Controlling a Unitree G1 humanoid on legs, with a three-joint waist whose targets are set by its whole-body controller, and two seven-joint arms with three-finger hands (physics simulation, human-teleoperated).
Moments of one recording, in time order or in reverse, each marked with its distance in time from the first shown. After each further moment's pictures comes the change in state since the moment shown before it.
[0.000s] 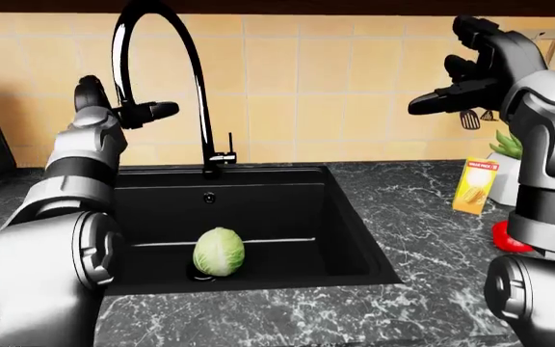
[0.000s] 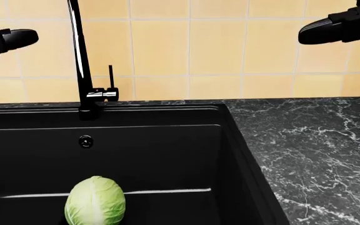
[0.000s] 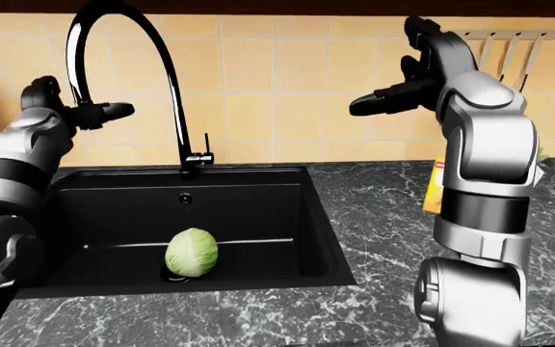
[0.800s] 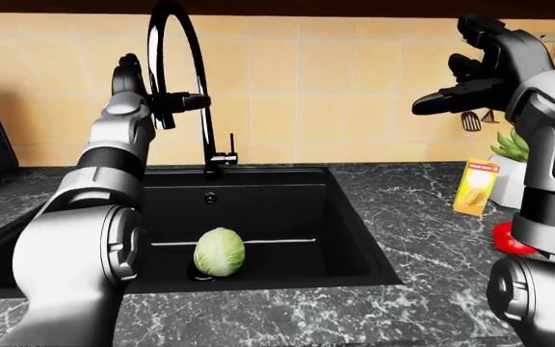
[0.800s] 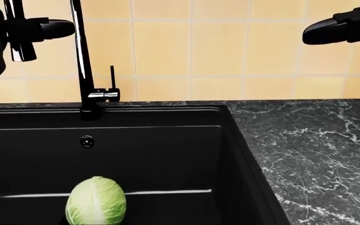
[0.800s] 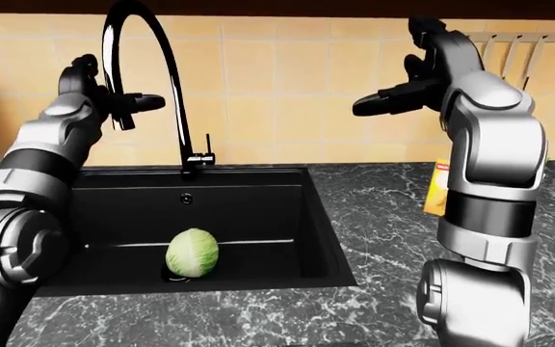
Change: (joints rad) left arm -0.046 -0.102 -0.028 -0.019 0.046 -0.051 -0.068; right arm 0.013 -0.011 -0.009 -0.032 0.008 0.015 0.004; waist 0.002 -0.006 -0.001
